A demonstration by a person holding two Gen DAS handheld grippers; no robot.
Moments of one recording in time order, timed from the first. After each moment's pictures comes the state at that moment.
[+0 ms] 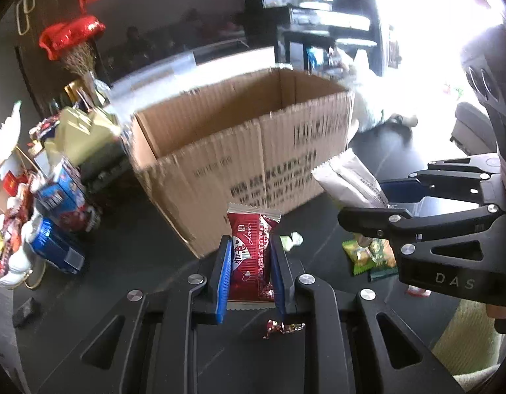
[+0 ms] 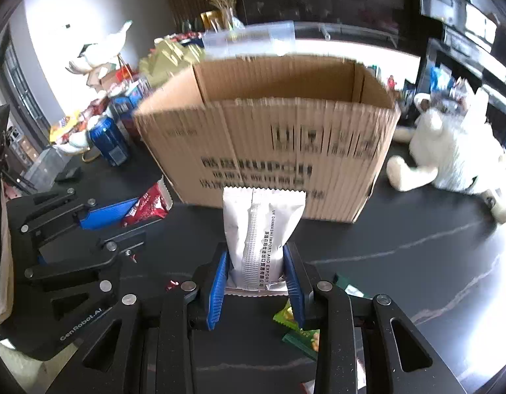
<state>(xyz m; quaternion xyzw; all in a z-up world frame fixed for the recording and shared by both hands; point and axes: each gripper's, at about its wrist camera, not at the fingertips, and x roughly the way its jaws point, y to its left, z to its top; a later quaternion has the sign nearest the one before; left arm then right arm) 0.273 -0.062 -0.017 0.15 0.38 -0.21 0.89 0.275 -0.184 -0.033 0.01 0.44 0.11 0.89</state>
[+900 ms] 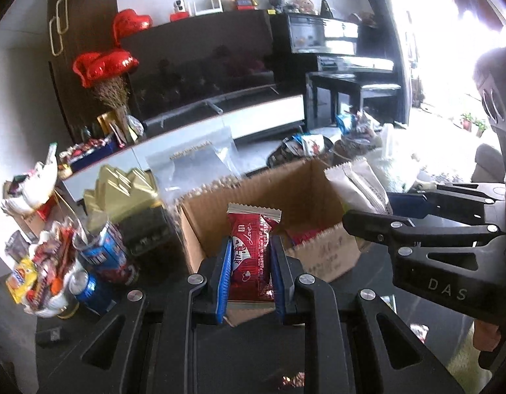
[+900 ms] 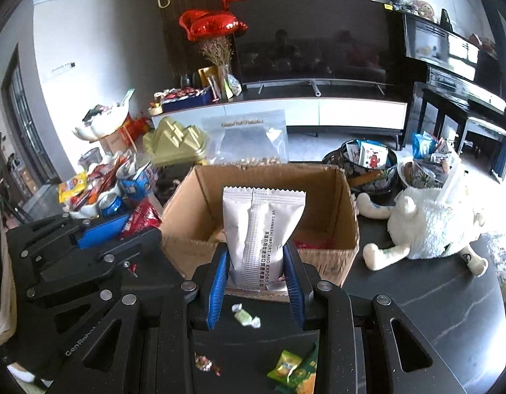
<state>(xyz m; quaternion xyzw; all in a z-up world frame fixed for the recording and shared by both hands) 0.303 -0.071 0.063 0.13 0.30 -0.15 0.93 0.309 -0.192 0.051 0.03 0.35 0.10 0.93</state>
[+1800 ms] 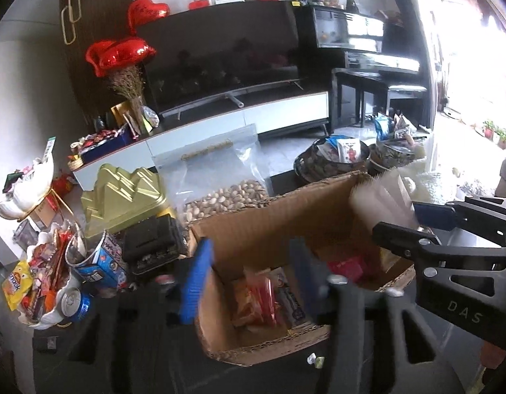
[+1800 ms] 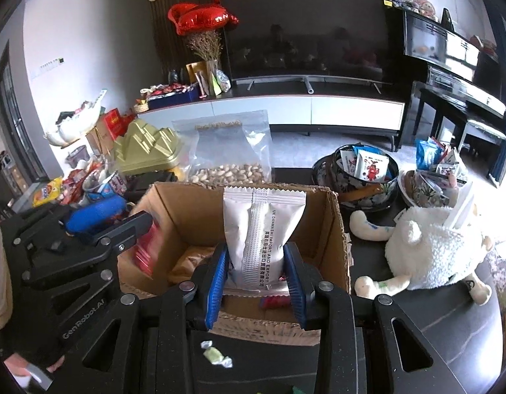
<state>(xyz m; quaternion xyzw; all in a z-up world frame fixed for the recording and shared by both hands) 0.377 -0.078 0.041 0.12 0.31 -0.11 0.94 0.377 -0.204 0.028 0.02 0.36 0.08 0.93</state>
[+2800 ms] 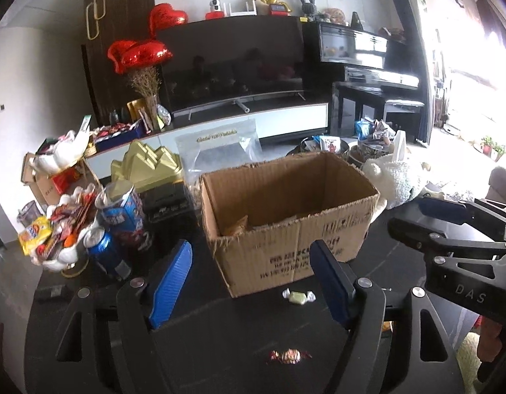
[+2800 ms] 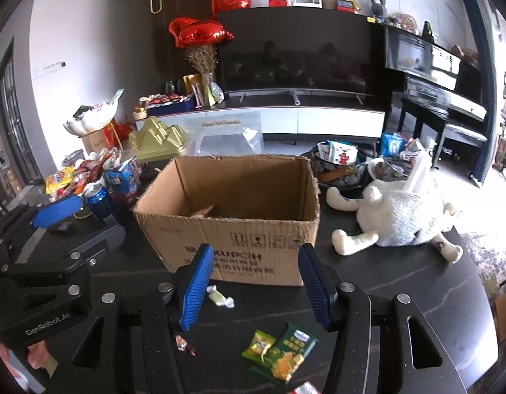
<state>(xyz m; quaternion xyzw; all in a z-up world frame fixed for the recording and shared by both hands) 0.244 -0.059 0.048 0.09 0.30 -0.10 0.95 0.250 -0.207 0.037 0.01 0.33 0.05 0.94</state>
